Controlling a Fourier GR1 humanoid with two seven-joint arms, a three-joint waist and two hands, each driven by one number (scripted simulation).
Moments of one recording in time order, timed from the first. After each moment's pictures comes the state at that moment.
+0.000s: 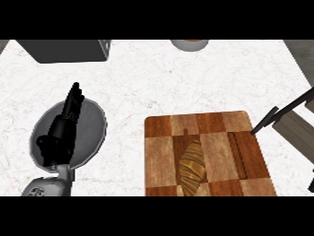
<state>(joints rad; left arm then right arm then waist) -0.09 0.04 -0.05 -1.60 -0.17 0.18 0.05 0.46 -1.01 -1.18 -2.00 0.19 0.69 -0.50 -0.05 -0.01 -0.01</state>
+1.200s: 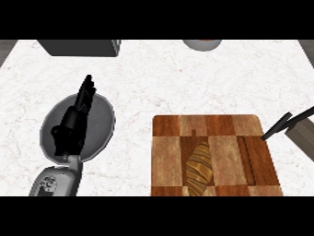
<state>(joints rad) -0.17 0.02 -0.08 -1.55 -0.18 0.17 0.06 0.31 -1.64 -1.11 -1.41 -0.46 0.84 -0.08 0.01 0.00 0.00</state>
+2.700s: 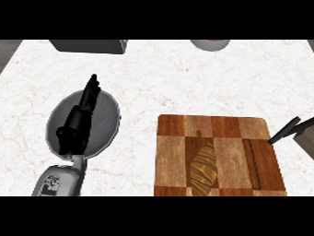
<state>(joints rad) -0.18 0.02 -0.10 -1.53 -0.17 0.17 0.04 0.18 -1.72 -0.59 -0.93 -0.98 0.62 0.09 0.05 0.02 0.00</state>
